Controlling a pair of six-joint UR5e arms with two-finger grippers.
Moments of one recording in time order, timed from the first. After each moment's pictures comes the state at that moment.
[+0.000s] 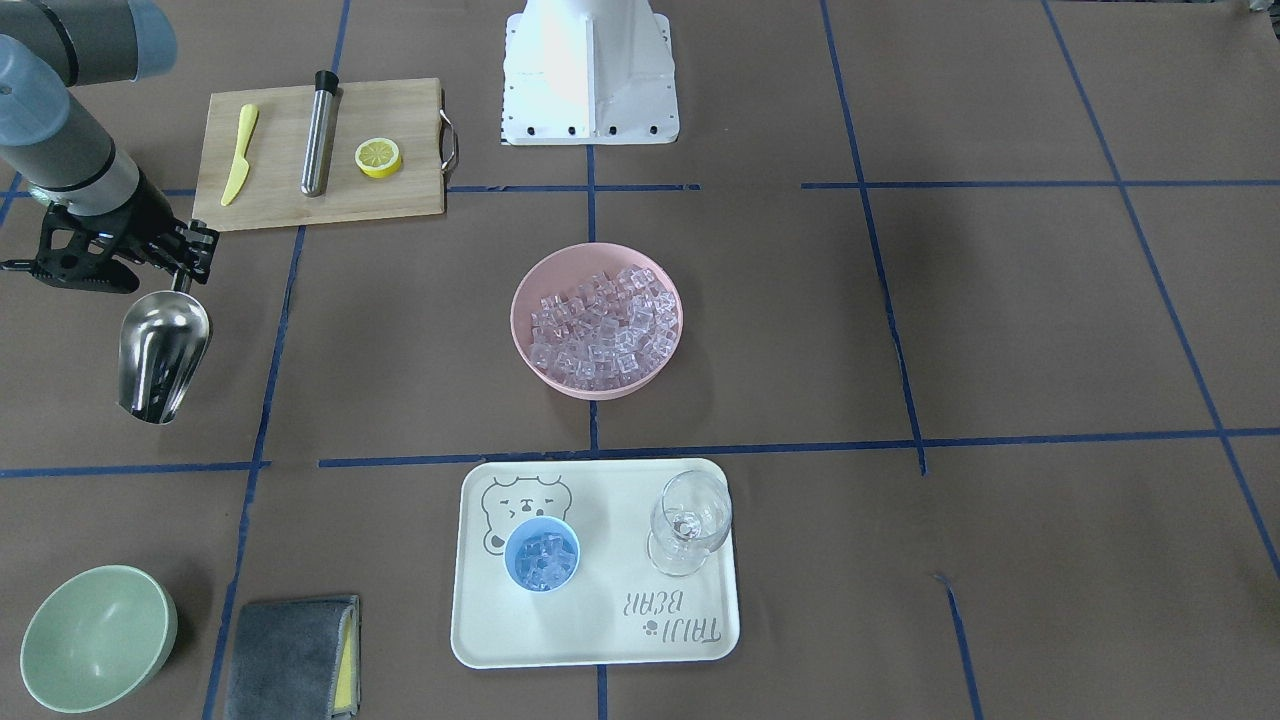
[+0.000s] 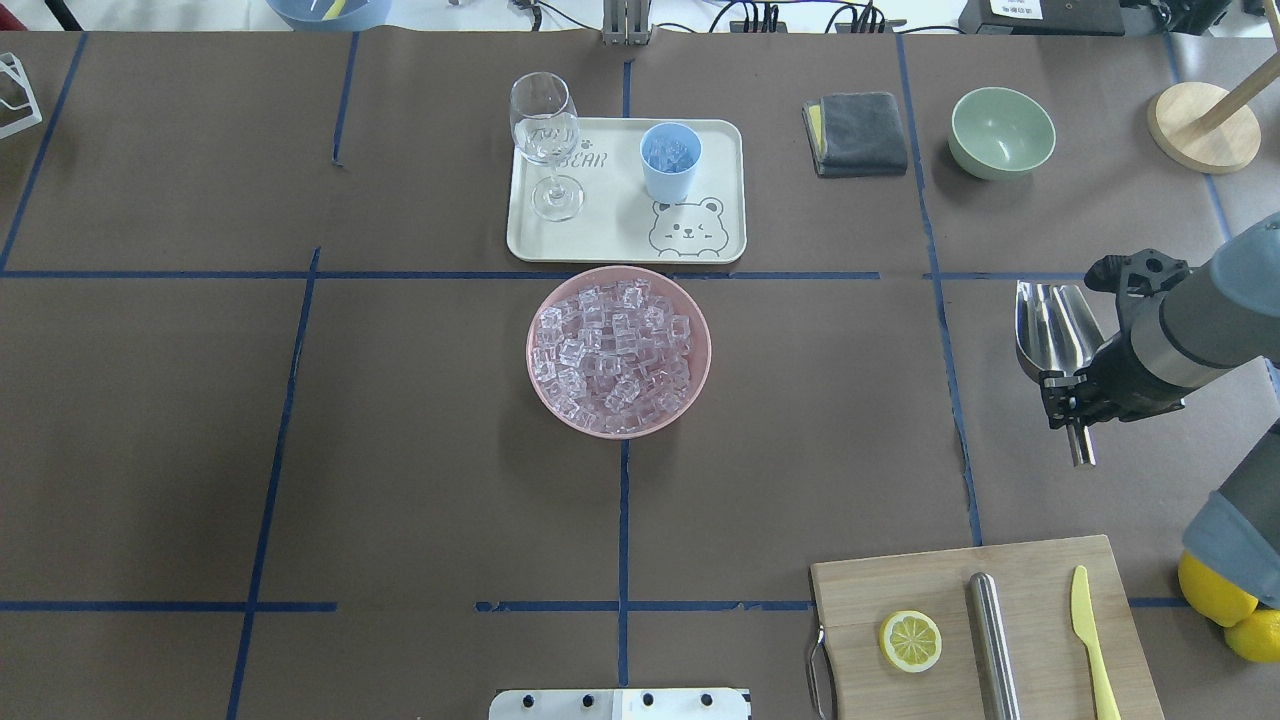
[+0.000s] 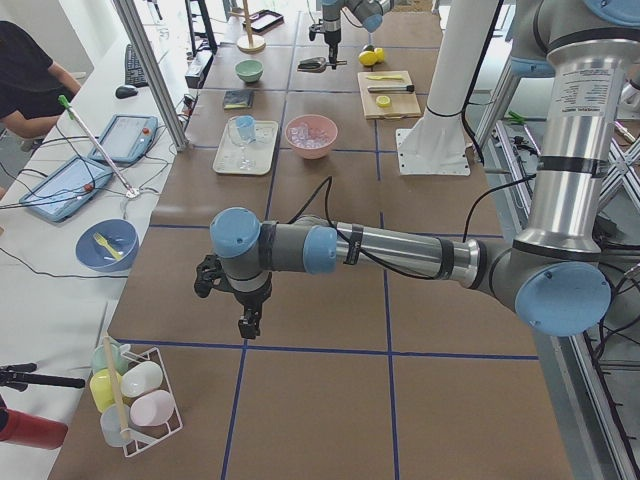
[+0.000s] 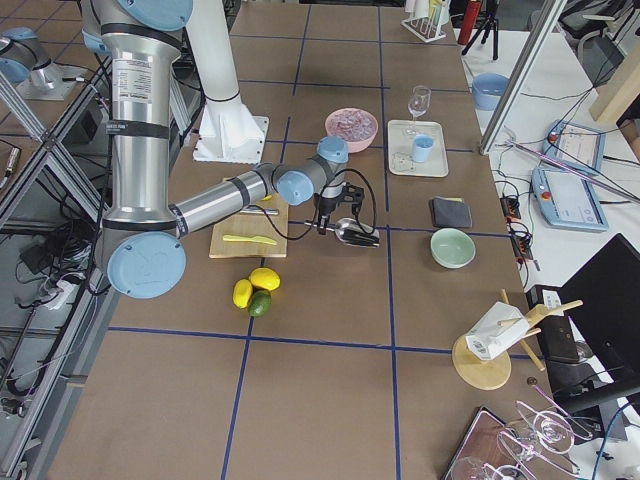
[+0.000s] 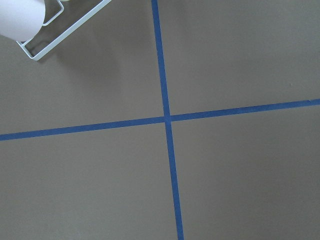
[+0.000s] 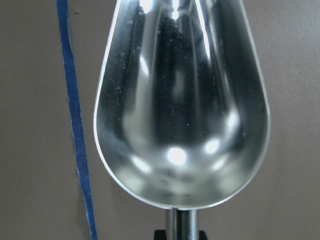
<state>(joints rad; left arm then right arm) -1.57 -1.65 -1.63 -1.46 -2.36 0.09 0.78 -1.62 1.96 -1.41 2.11 1.03</state>
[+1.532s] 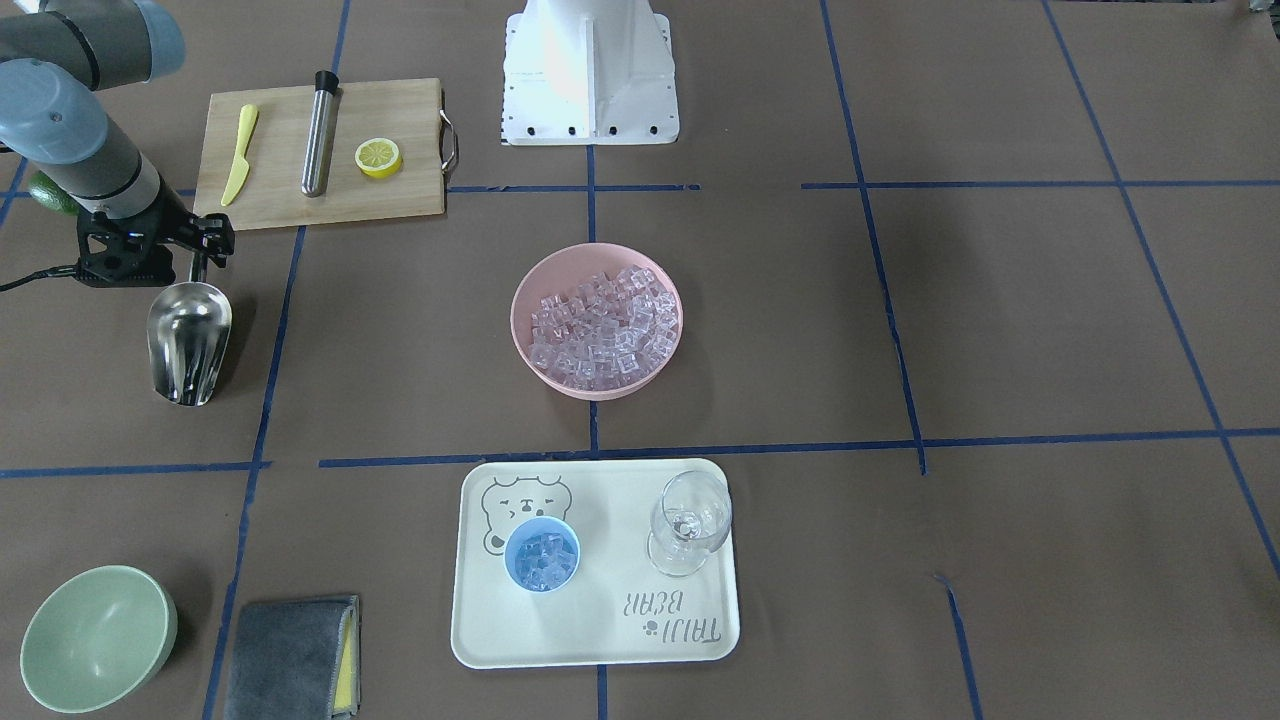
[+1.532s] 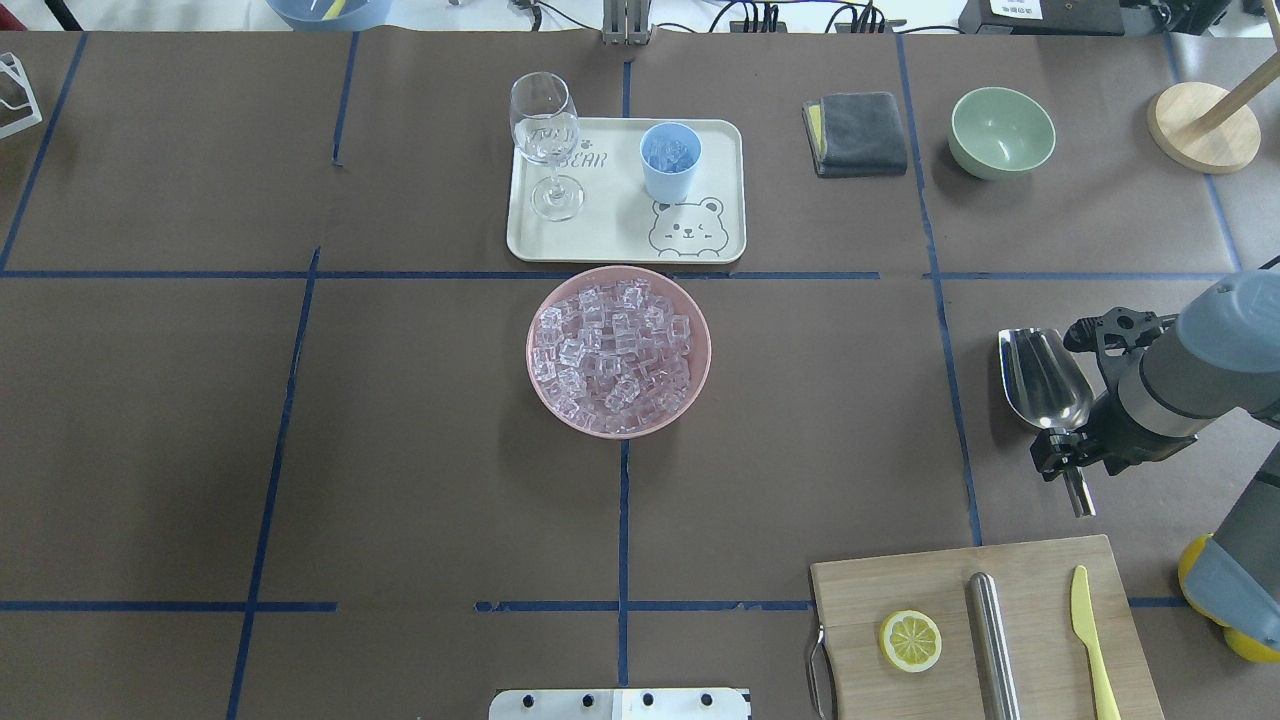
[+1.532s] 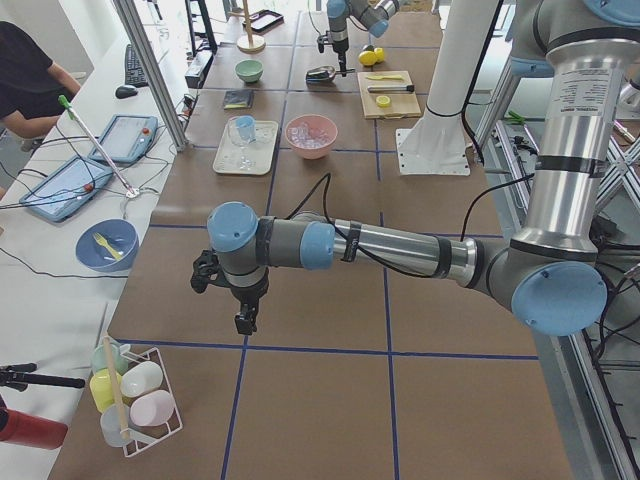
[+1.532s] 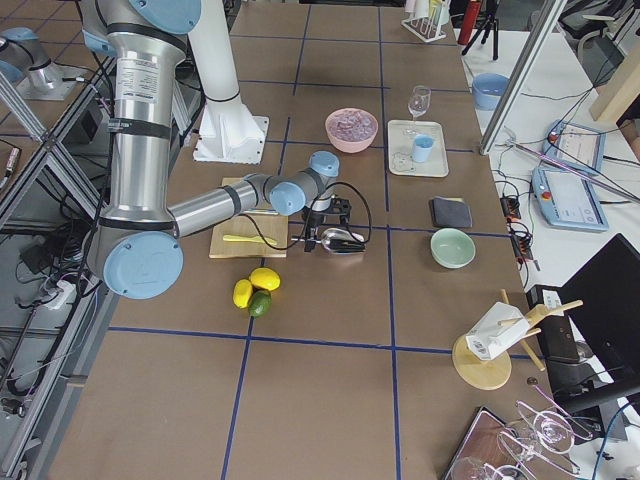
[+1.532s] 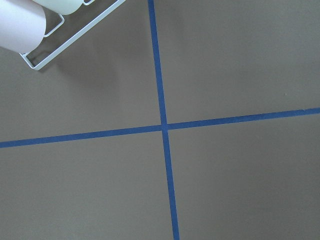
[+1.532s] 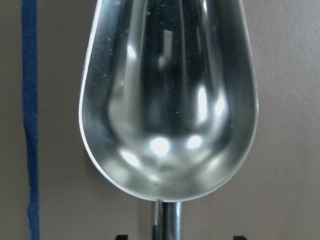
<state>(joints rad) -1.57 -1.66 -1.64 -1.47 -2.35 0.08 0.72 -1.67 1.94 -1.41 2.10 0.87</state>
